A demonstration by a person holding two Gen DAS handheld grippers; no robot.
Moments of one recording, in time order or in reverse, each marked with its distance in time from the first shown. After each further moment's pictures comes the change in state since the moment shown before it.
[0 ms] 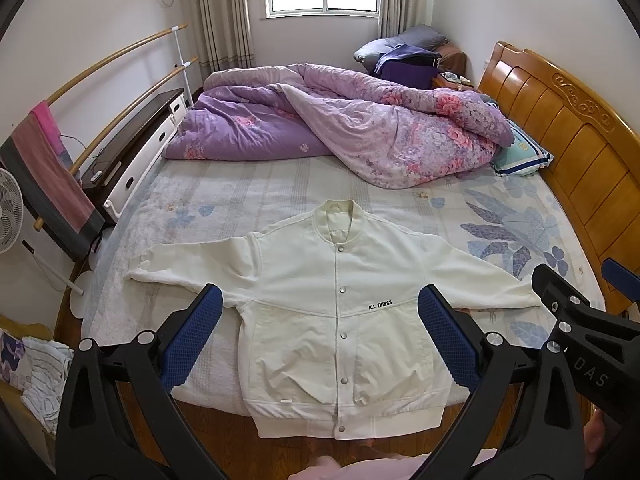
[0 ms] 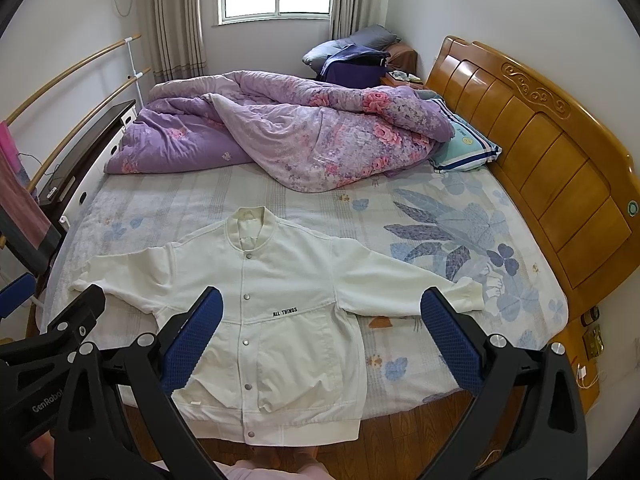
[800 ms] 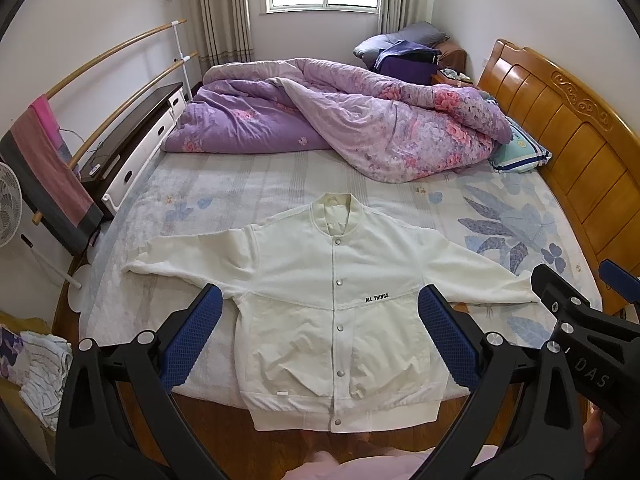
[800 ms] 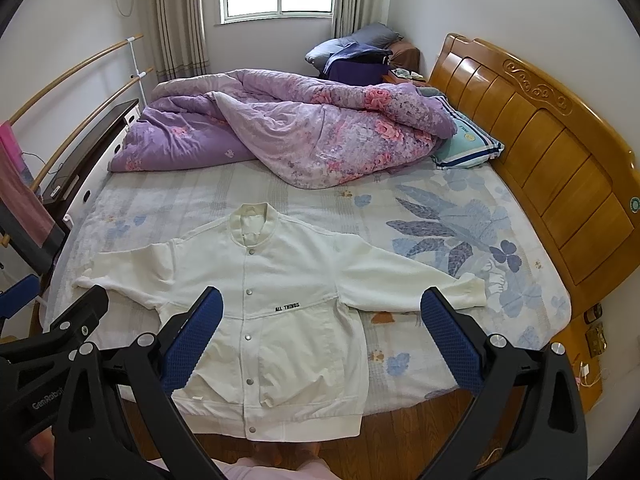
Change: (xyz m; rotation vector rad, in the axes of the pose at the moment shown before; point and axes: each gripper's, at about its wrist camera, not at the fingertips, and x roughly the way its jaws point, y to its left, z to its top) left arm -0.016 0.000 -0.004 -0.008 0.011 -0.016; right arm -0.005 -0.003 -0.011 0.010 0.006 0.025
